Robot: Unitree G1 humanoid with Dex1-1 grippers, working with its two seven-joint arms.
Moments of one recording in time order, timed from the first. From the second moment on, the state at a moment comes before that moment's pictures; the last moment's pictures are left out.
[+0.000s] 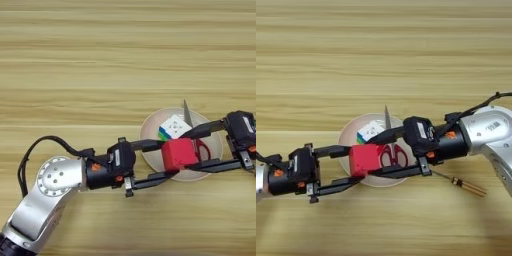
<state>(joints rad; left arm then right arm) 0.03 0.46 -0.36 -0.38 -0.31 -0.05 -0.92 -0.24 -0.83 0.14 -0.51 0.53 0.35 1.31</state>
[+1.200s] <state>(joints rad) 0.04 0.42 -0.36 -0.36 -0.29 -0.07 -0.90 -0.23 -0.83 0.12 -0.52 0.58 0.36 1.32</state>
